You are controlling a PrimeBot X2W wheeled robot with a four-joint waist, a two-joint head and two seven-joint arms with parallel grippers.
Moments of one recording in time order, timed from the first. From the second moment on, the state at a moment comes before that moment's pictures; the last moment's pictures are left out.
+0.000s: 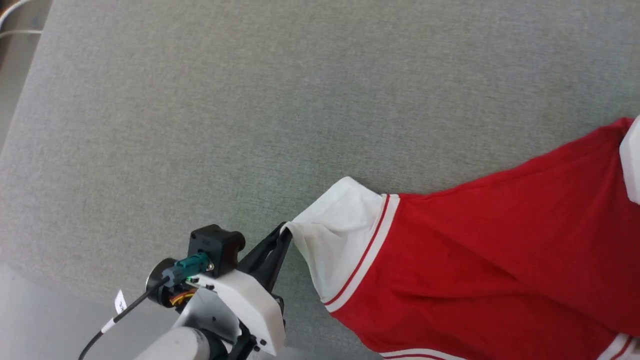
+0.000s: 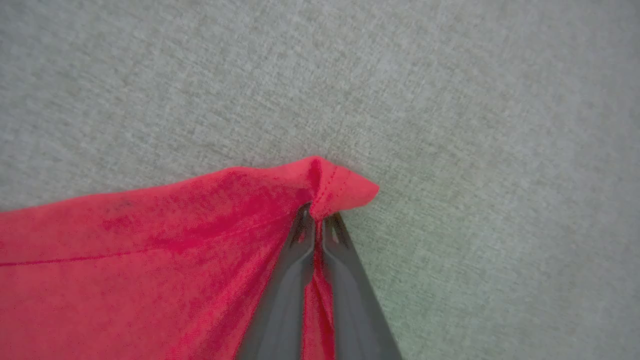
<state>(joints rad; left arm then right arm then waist) -0.25 0.52 -0.70 -0.24 -0.68 0.29 0.14 -0.61 -0.61 0.19 0.30 0.39 0.13 0.89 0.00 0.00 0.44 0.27</state>
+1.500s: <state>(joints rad) -0.72 0.85 -0.24 -0.51 -0.64 0.30 0.06 -0.72 -0.60 0.05 -0.24 0.57 0.13 0.61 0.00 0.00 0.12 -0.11</state>
